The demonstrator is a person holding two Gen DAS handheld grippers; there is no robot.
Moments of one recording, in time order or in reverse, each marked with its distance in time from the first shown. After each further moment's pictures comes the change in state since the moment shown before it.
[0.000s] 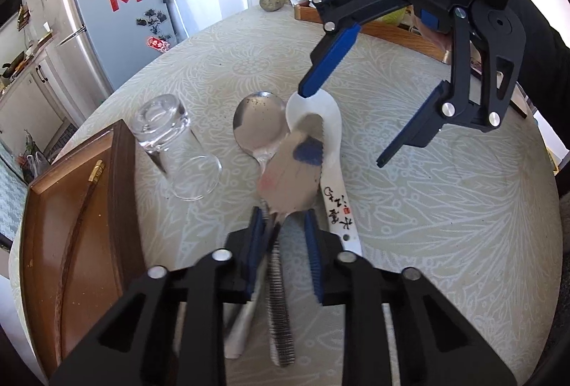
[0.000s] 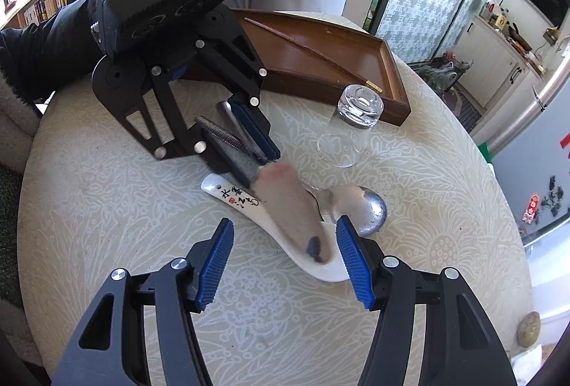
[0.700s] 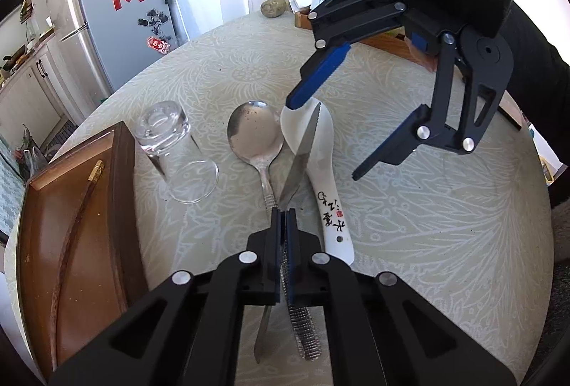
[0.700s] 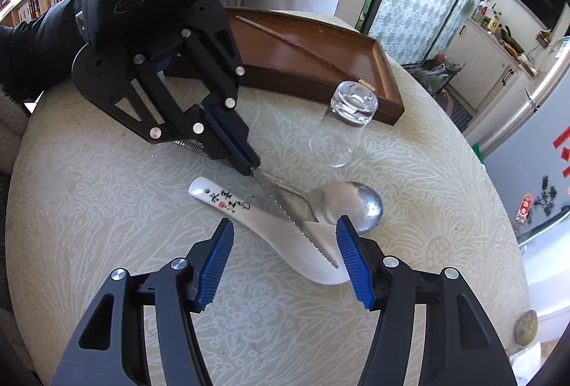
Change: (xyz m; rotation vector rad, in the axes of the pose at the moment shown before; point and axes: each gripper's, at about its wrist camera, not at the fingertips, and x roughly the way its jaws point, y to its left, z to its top) left arm -0.007 -0.002 0.003 -0.032 -0.022 -0.033; right arm 0.010 0.000 0.001 -0.004 -0.014 -0.055
